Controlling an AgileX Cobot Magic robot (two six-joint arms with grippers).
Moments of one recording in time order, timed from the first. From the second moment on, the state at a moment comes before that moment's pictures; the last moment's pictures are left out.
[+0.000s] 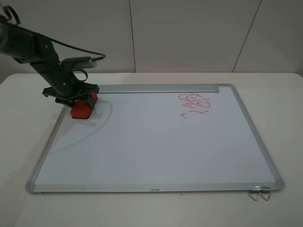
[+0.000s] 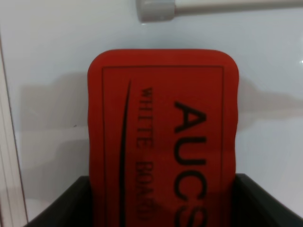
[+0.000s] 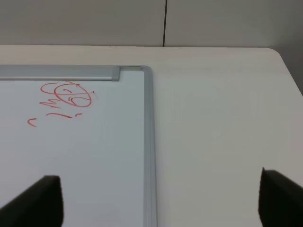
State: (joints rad) left arm -0.15 2.14 -1.29 -0.20 0.47 0.06; right arm -0.08 0.00 -0.52 -0.02 1.07 -0.03
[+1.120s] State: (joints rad) left arm -0.53 2.08 -1.27 -0.13 0.60 -0.04; right arm -0.08 0.00 -0.52 -0.02 1.07 -0.03
